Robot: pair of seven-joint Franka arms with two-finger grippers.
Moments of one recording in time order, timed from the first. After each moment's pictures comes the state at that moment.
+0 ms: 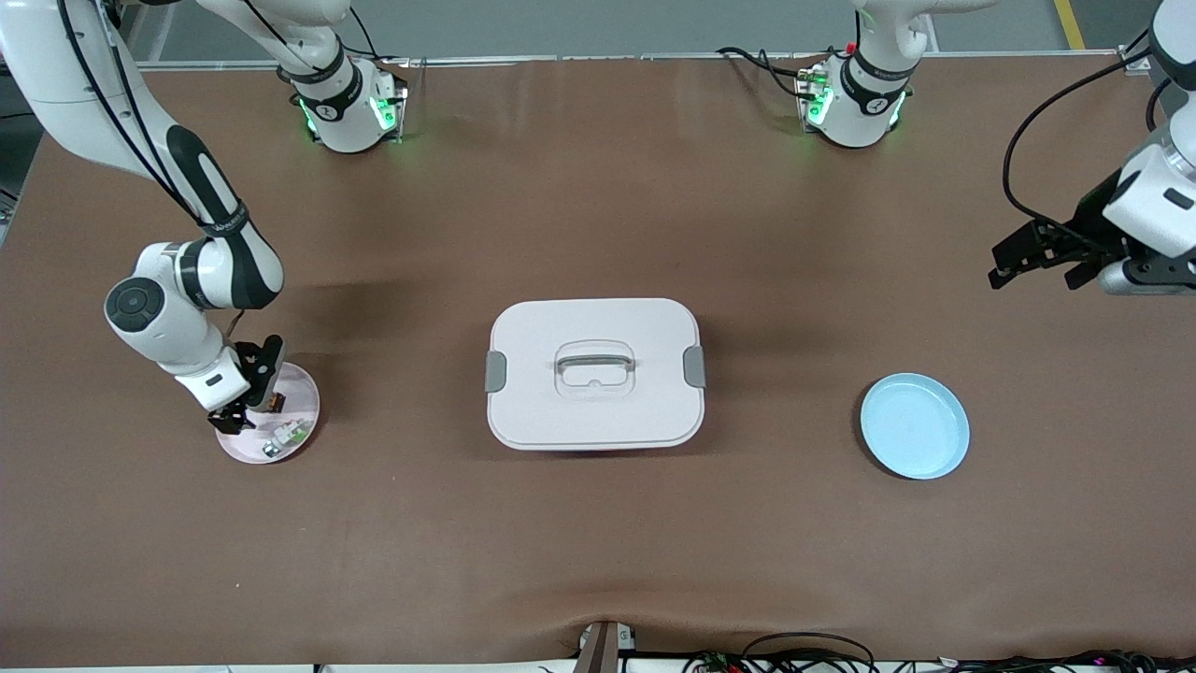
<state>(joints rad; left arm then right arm) 0.02 -0.10 -0.05 -1.84 -0.07 1.85 -0.02 -0.16 0.50 0.03 -2.09 -0.23 2.70 -1.41</state>
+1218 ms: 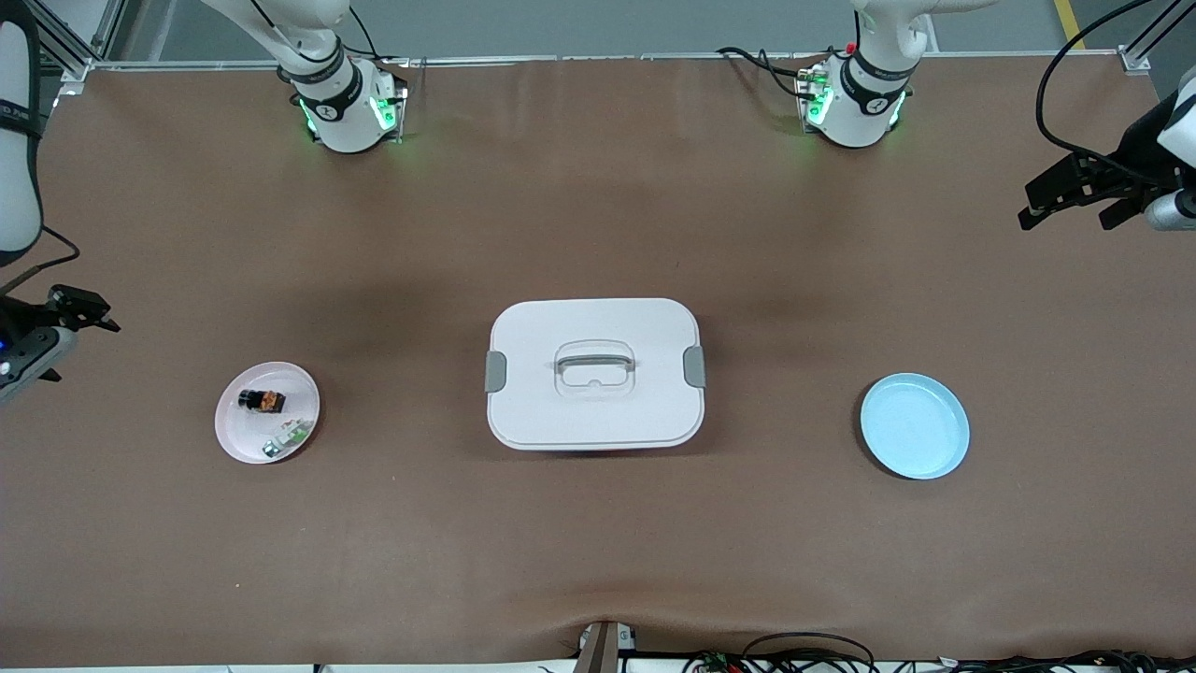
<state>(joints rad) 0.05 -0.12 -0.05 -1.71 -0.07 1.61 -0.03 -0.25 0.30 0.03 -1.54 -0.07 1.73 -0.95</state>
